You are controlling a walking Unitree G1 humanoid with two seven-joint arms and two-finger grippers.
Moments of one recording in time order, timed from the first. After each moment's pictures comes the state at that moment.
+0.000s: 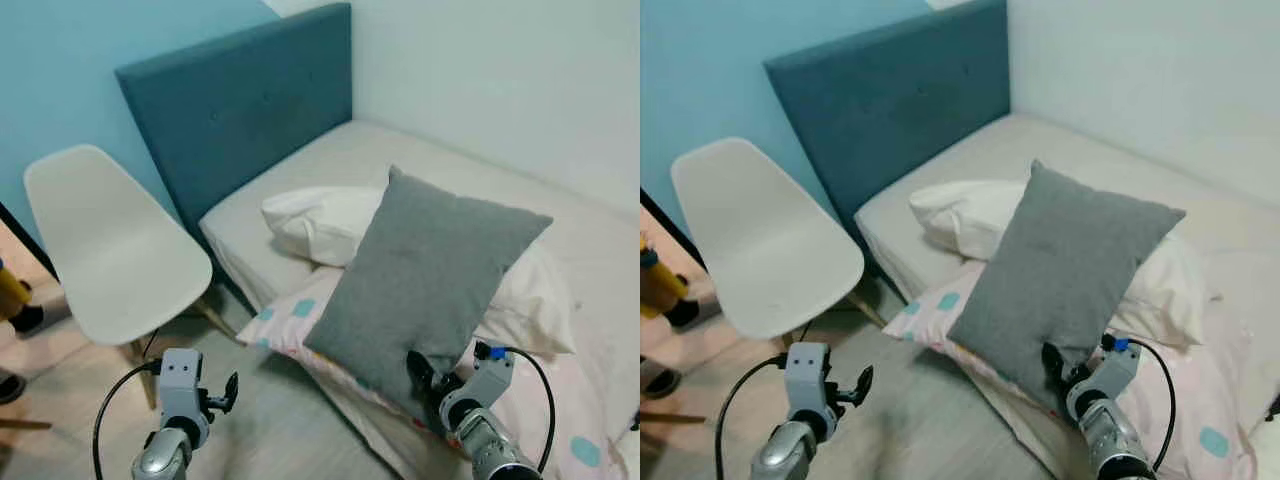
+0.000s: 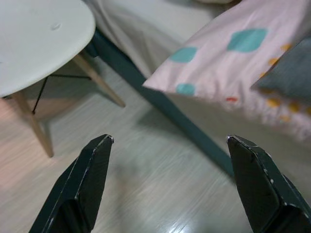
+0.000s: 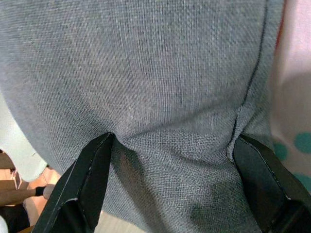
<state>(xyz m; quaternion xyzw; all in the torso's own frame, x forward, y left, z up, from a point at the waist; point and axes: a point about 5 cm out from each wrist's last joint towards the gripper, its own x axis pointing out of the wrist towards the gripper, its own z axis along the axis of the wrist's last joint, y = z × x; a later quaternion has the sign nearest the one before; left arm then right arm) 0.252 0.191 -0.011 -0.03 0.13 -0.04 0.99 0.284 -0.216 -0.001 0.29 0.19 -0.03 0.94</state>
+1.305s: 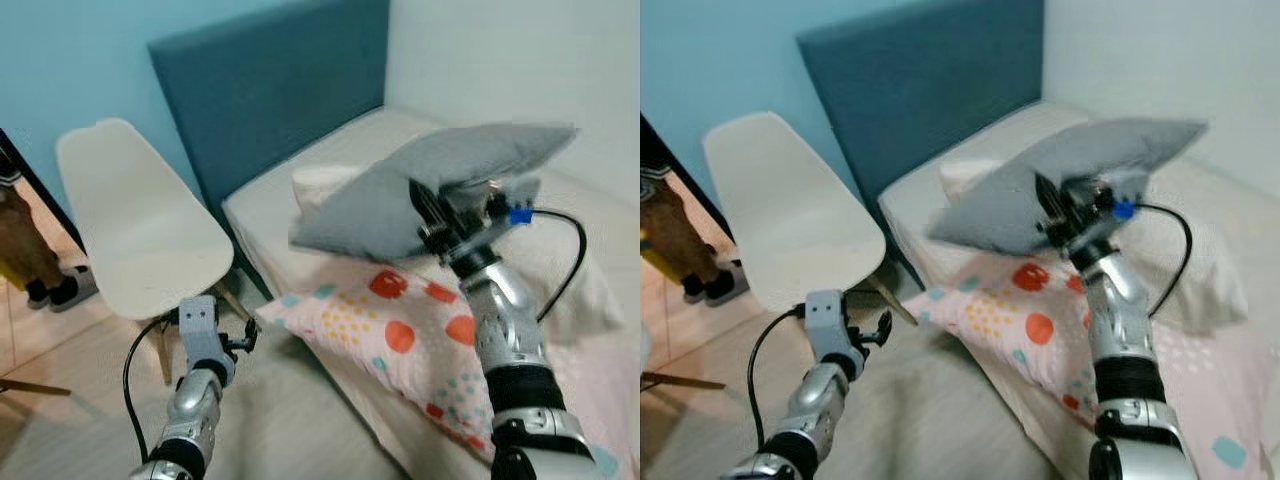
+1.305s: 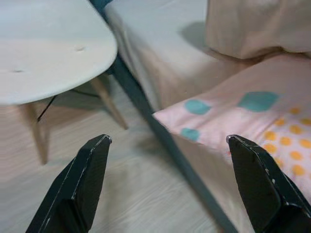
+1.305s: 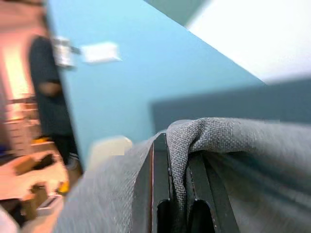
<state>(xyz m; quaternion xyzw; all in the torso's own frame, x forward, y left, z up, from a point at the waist) 0.313 0.151 0.030 -0.08 0.10 -0.01 0.99 0.353 -0.167 0.236 0.06 -0.25 0.28 0.93</state>
